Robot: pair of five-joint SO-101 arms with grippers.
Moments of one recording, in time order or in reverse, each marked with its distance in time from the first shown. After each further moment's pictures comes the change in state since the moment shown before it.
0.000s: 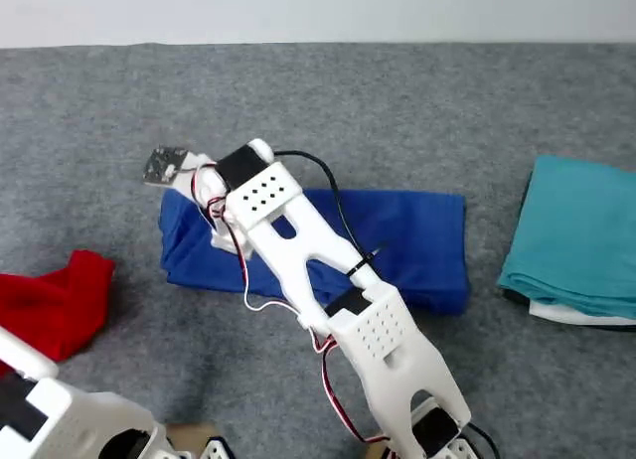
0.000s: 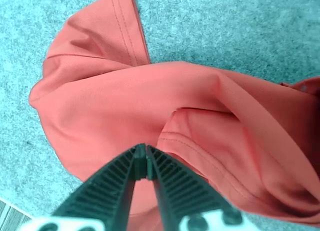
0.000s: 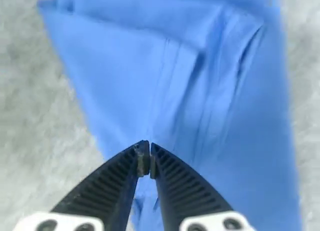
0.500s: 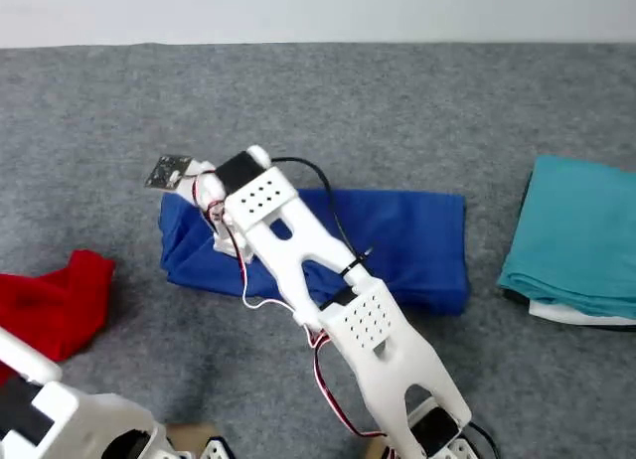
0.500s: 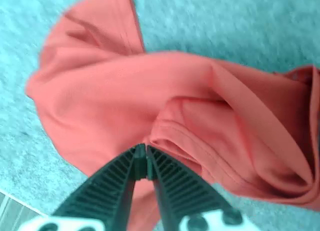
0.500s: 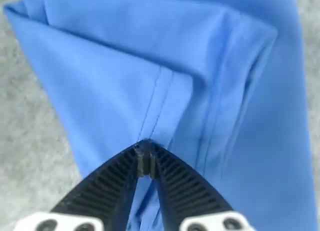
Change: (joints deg) left arm 0.0 -1.8 0.0 3.9 0.0; right arm 1.1 7.6 -8.0 4.9 -1.8
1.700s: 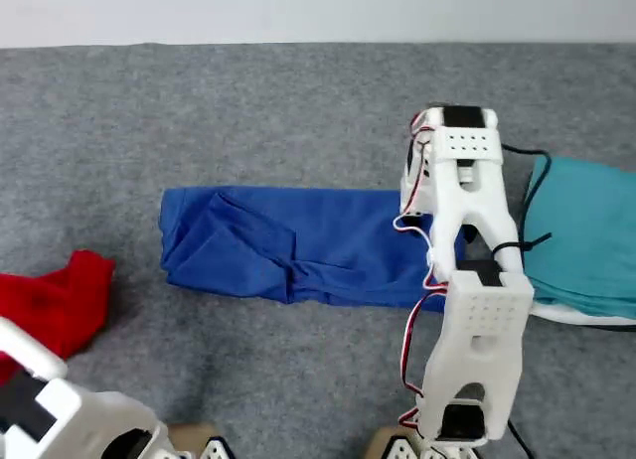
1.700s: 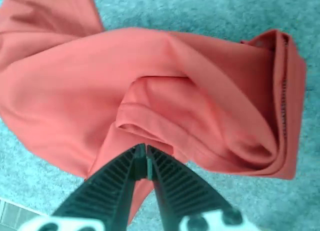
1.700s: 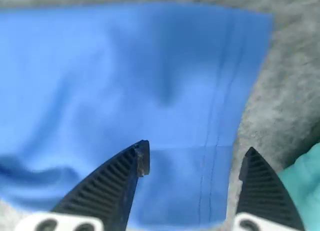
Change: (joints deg) left arm 4.0 0.0 0.0 6.2 -1.1; right arm 41.3 -17.5 32.1 -3.7 -32.5
